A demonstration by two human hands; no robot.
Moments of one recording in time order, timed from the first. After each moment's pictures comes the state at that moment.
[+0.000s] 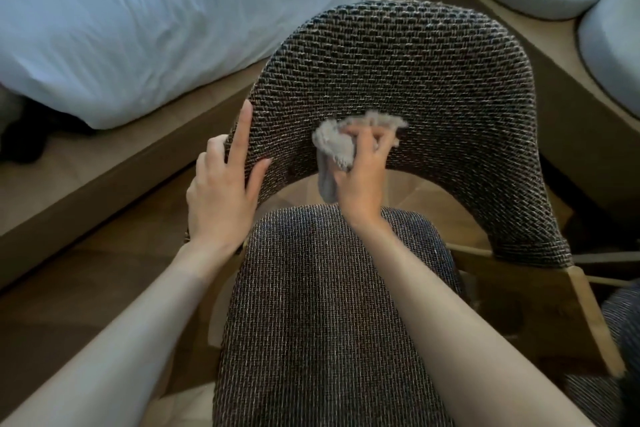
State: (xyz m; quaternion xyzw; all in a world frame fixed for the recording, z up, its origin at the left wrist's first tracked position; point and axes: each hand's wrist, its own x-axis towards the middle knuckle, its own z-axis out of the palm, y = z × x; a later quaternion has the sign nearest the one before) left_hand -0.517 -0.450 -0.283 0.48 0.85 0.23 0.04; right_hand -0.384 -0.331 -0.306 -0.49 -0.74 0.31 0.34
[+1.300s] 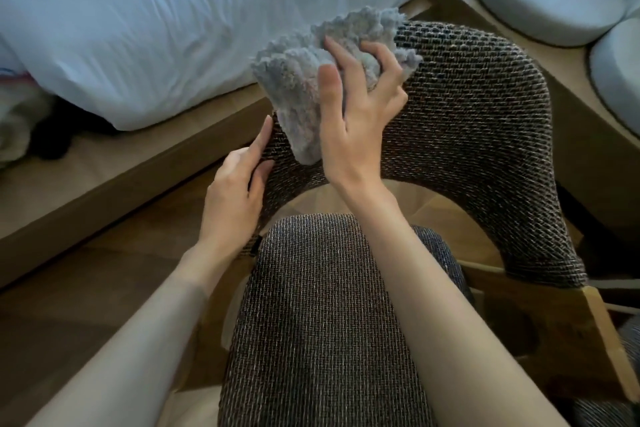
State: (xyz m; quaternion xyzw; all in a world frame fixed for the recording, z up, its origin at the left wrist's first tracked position) left_hand -0.530 -0.463 -0.286 0.45 0.79 0.40 0.15; right_hand -0.443 -0.348 -0.217 -0.41 -0.75 0.31 0.43
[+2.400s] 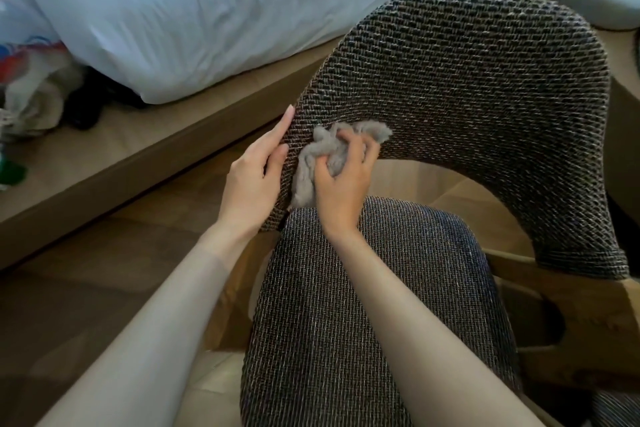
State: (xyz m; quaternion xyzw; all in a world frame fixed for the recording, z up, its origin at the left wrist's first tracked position) left_hand -0.537 -0.485 -0.282 0.38 0.77 0.46 0.24; right_hand -0.443 -0.411 -0.318 -0.48 -0.69 0.38 0.40
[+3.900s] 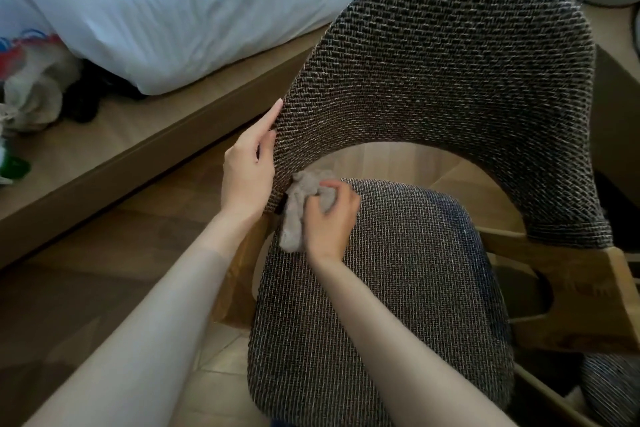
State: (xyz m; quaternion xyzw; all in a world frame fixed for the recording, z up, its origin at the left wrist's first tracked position) left_hand -0.530 -0.489 -0.284 0.34 0.78 0.48 0.22; right_hand -0.419 -0.475 -0.321 -0.61 -0.56 0.49 0.29
